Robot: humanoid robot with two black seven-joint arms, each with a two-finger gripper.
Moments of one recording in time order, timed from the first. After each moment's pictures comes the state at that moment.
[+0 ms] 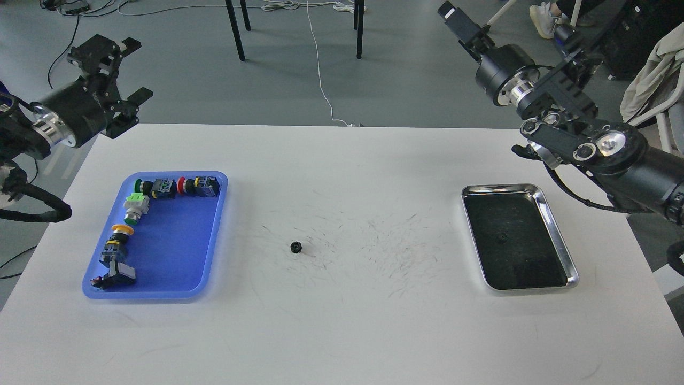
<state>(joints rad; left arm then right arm) -0.81 0.80 -0.54 -1.03 0.49 -0.35 -0.29 1.22 -0.36 -0.07 0.68 -0.44 -0.25 0.46</state>
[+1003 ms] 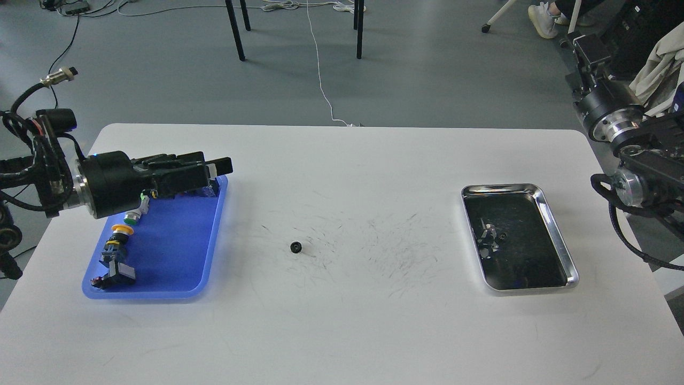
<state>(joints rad) -0.80 1.06 -0.37 -1.57 1.41 -0.15 -0.44 1.02 -0.61 0.08 0.81 -0.26 -0.24 0.46</state>
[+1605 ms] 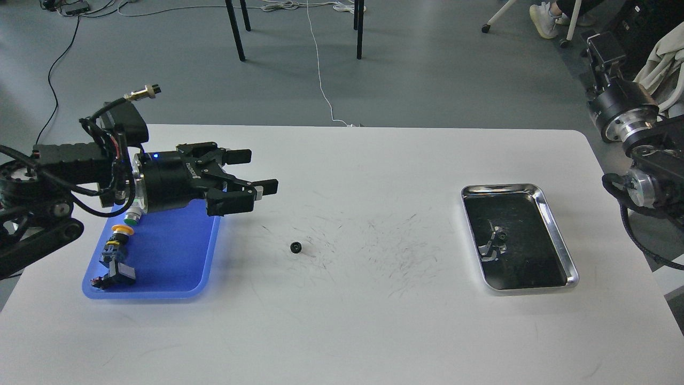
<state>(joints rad) -0.89 0.82 -0.37 -1.45 1.82 -0.14 -0.49 1.02 -0.64 0.09 0.81 -0.26 -0.24 0.46</state>
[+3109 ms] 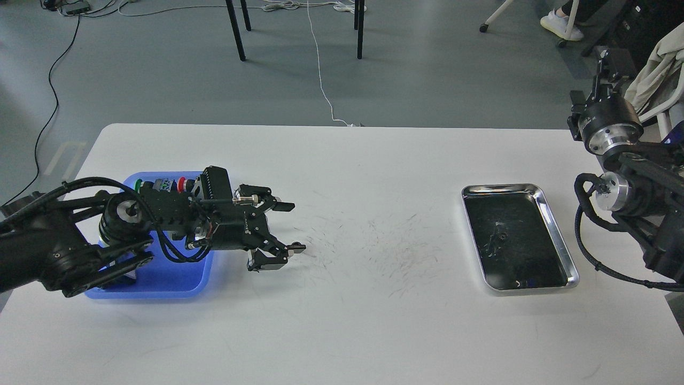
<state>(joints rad) -0.93 0.54 -0.07 -1.14 2.18 0.11 -0.49 0.88 -0.53 0.37 0.79 -0.06 -0.24 0.46</state>
